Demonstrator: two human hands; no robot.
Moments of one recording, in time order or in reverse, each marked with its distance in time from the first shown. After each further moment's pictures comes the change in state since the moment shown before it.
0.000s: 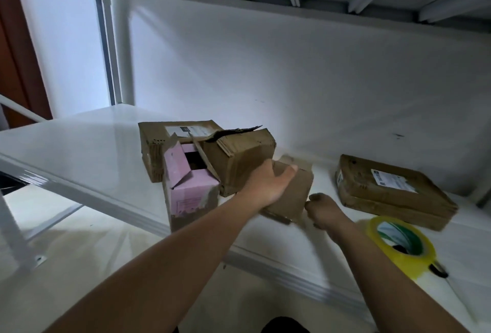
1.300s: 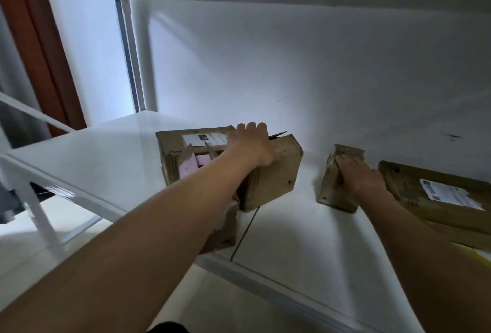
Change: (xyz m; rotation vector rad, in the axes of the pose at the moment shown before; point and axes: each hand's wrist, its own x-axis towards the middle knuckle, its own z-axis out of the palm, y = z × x) left_hand 0.069 0.023 -0.086 0.911 0.130 -0.015; right_hand 0.106 -0.036 -0.030 -0.923 0.192 -0.342
